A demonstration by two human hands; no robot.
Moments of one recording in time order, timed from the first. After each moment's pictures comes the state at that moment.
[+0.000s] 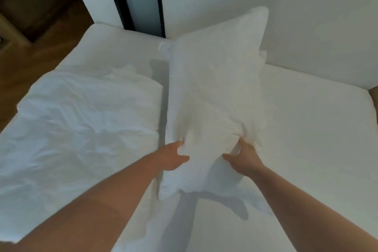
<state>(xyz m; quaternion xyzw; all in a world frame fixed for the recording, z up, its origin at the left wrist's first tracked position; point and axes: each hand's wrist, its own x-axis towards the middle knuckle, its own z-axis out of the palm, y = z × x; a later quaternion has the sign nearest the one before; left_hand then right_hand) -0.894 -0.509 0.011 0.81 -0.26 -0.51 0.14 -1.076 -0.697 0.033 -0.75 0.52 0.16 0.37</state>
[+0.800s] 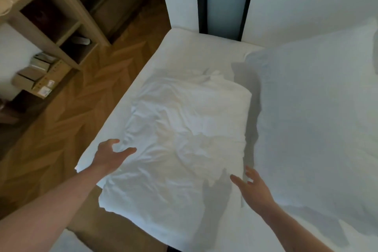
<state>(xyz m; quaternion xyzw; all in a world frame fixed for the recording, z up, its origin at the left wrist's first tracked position) -0.649 -0.100 0.088 0.94 0.07 -0.28 0.20 -0.928 -0.426 0.031 -0.67 0.48 0.15 0.54</state>
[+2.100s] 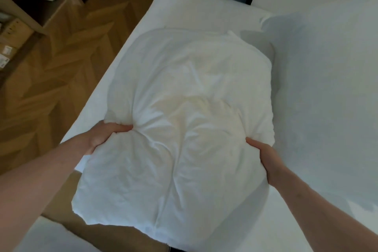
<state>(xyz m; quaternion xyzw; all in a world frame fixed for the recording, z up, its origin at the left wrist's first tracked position) -0.561 -0.063 0.013 0.78 0.10 -0.49 0.37 -0.860 -0.427 -0.043 -0.43 0.59 0.07 0.68</state>
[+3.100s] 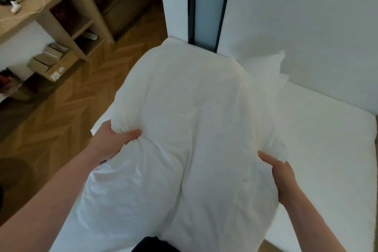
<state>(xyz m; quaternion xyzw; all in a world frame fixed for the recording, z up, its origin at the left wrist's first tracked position) -0.960 -0.110 0.482 0.85 0.04 -0.26 0.45 -1.210 -0.462 0.422 -0.50 0.53 -0.04 0.69</state>
